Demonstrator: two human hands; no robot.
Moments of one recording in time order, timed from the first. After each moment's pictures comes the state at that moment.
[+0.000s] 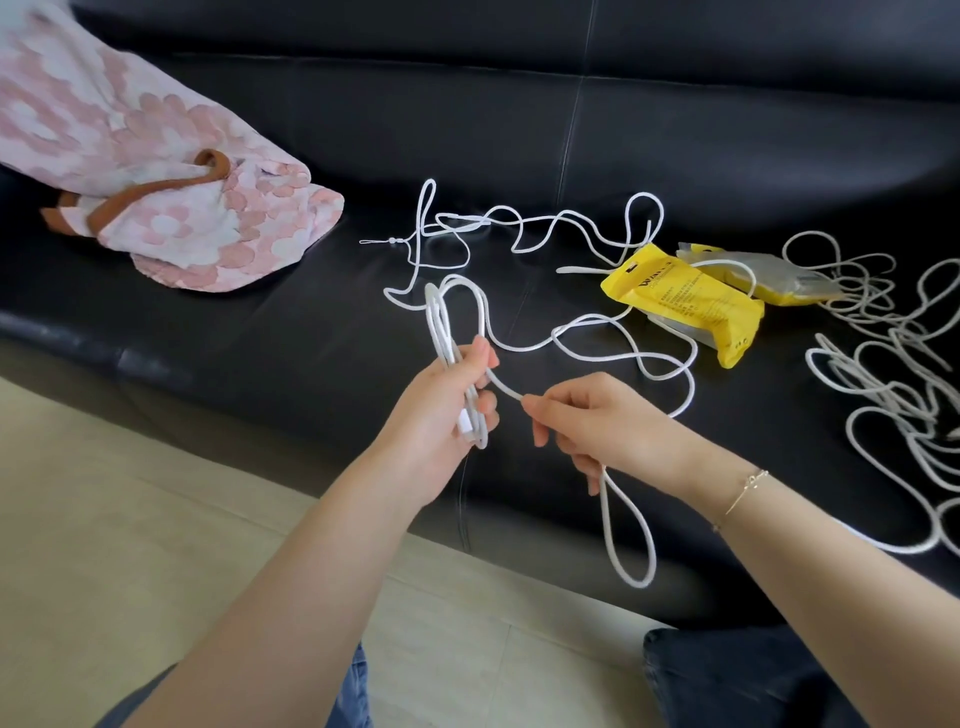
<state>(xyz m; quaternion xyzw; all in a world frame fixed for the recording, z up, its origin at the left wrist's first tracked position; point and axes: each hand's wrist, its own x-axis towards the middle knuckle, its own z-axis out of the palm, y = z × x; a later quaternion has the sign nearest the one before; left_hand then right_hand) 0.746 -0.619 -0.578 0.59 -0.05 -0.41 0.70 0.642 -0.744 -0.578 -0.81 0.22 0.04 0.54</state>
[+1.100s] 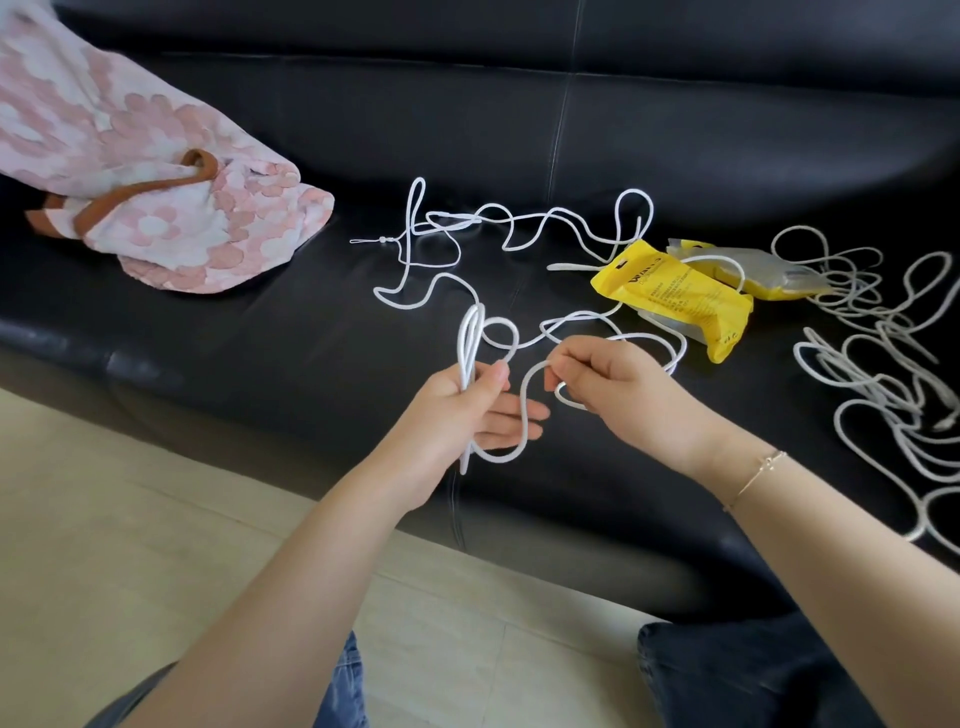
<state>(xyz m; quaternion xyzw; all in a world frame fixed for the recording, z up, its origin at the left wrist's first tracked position) 0.742 -0.619 -0.585 0.64 -0.22 -0.41 0.61 0.636 -0.766 -0.578 -0.85 0.17 -0.10 0.48</state>
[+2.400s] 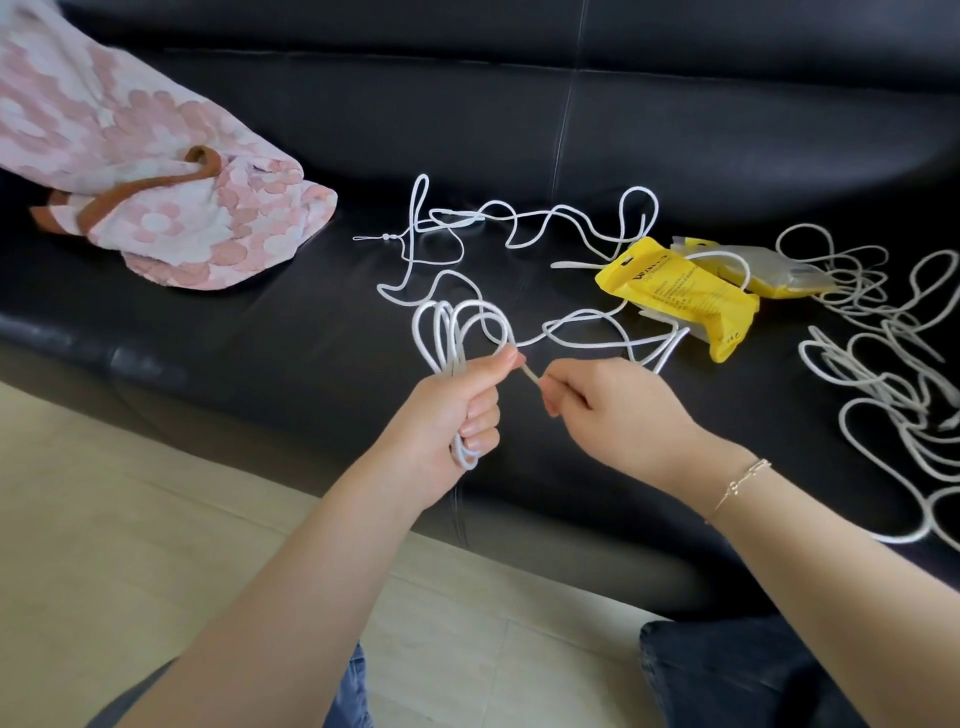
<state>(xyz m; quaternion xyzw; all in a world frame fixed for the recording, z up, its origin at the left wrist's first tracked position) 0.742 -0.621 -0.582 0.57 -0.06 -0.47 0.67 0.638 -0.752 -0.581 -0.96 0.17 -0.06 0.21</state>
